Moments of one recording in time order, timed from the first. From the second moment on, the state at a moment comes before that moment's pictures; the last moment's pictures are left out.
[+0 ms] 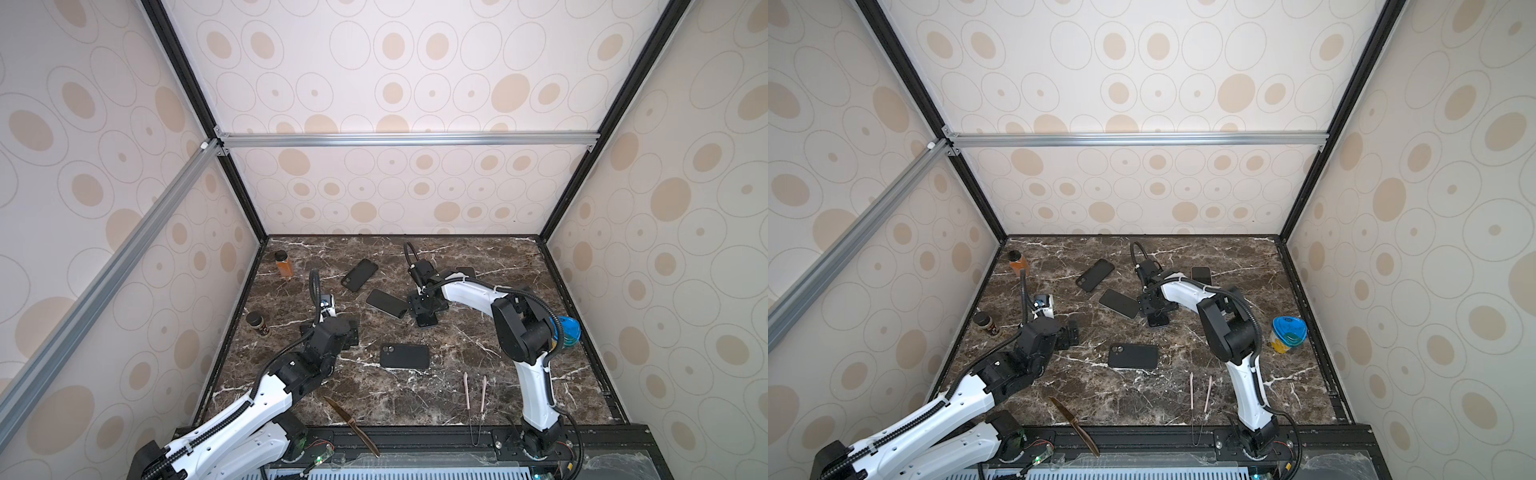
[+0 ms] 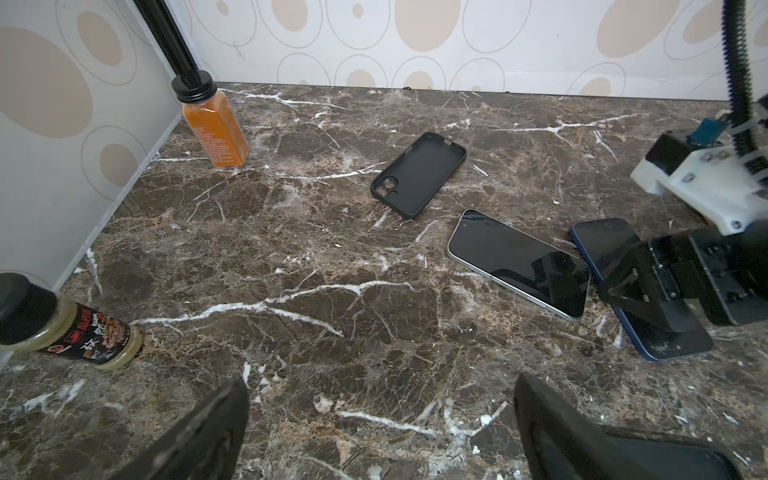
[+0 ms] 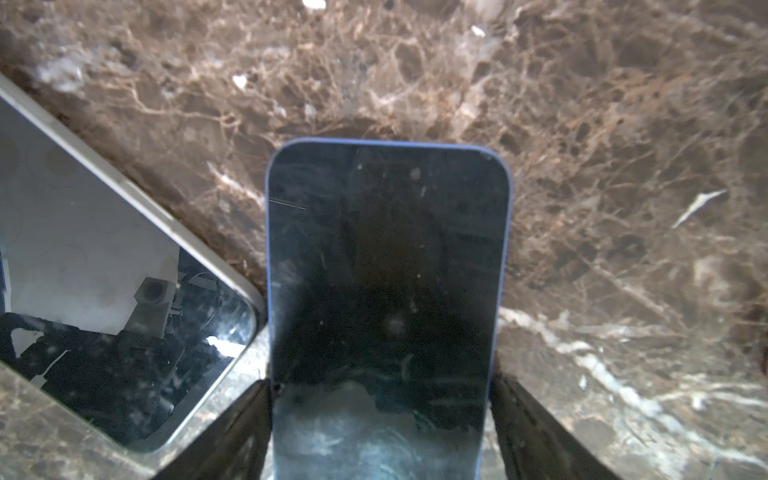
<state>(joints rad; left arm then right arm) -0.68 0.85 0.56 -0.34 -0.62 -0.45 0.60 2.14 1.57 -0.69 0.10 0.34</state>
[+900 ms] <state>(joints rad) -0.66 0.87 0.56 -0.35 -0.54 -0.46 0.60 2.13 1.55 -0.66 0.11 0.32</state>
